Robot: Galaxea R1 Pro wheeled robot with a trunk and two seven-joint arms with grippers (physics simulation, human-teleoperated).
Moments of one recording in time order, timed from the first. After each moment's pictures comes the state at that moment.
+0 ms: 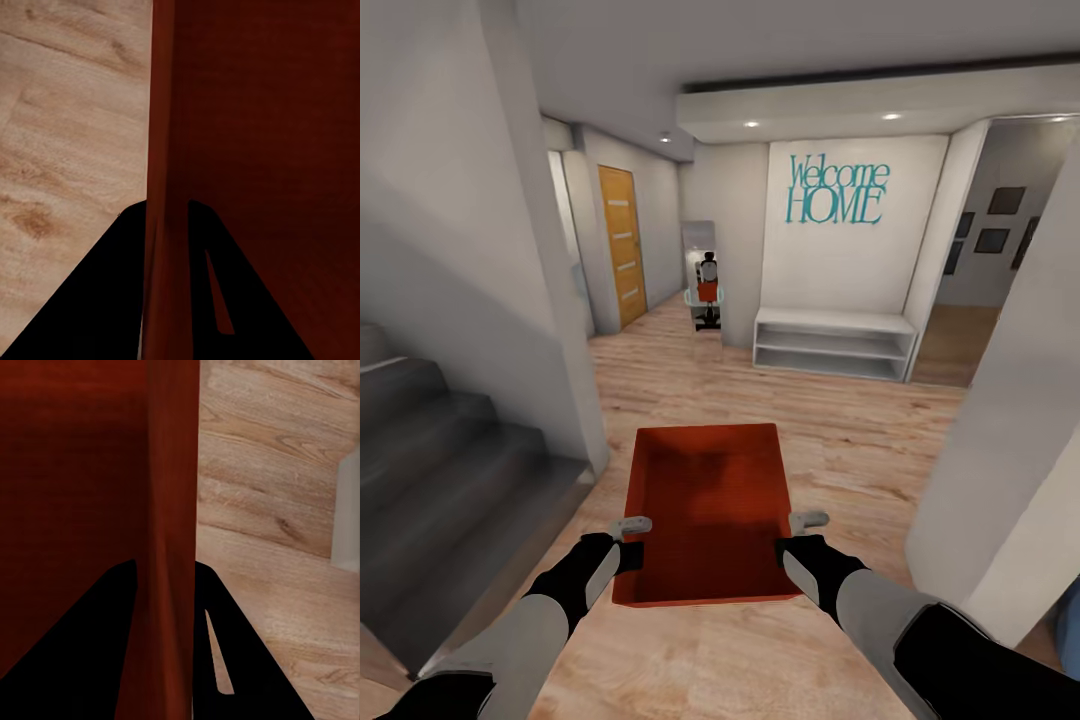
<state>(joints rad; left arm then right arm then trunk) -0.76 -0.06 -0.01 -0.39 0.14 0.47 0.13 -0.90 0.15 0.65 -0.10 -0.59 0.23 -0.31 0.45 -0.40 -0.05</state>
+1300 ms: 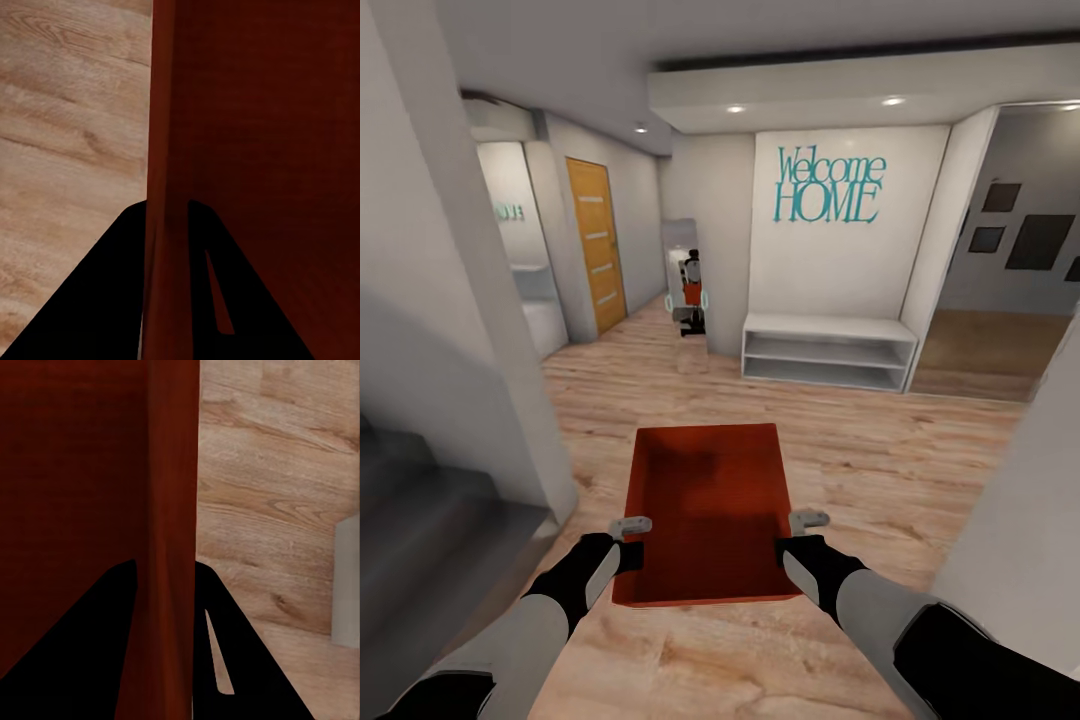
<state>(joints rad) -0.76 -0.06 -0.01 -0.39 0.14 0.47 0.13 -0.90 0.15 0.65 -0.10 -0.59 0.23 -0.31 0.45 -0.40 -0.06</state>
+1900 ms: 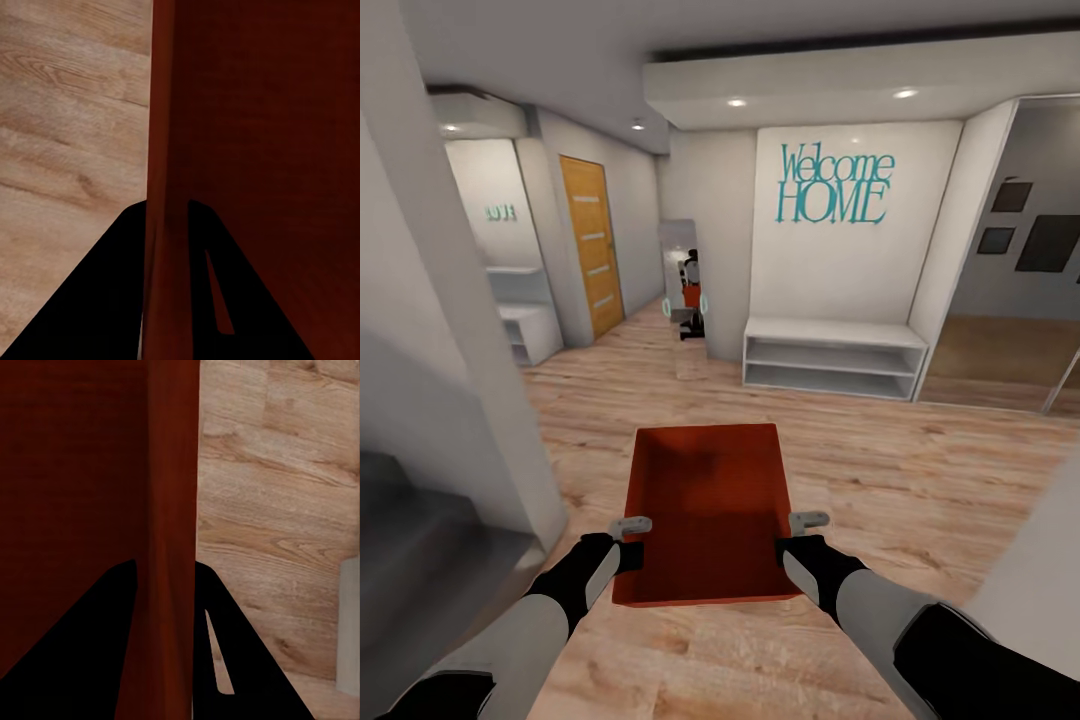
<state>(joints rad) -0.76 -0.06 -0.01 -0.39 0.14 0.47 0.13 -0.90 0.15 0.65 -0.10 -0.59 0.23 -0.31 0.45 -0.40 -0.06</state>
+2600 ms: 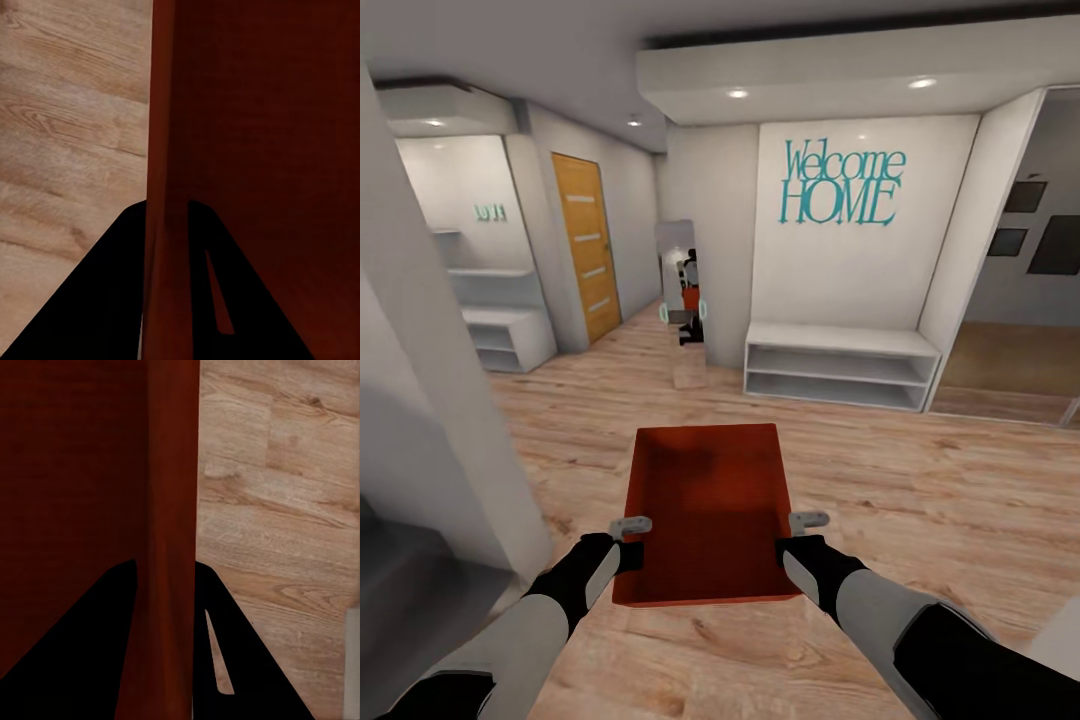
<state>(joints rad) -0.76 -0.06 -0.01 -0.39 0.14 0.47 0.13 -0.90 0.15 0.65 -0.10 -0.59 0.23 -0.31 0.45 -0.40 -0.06</state>
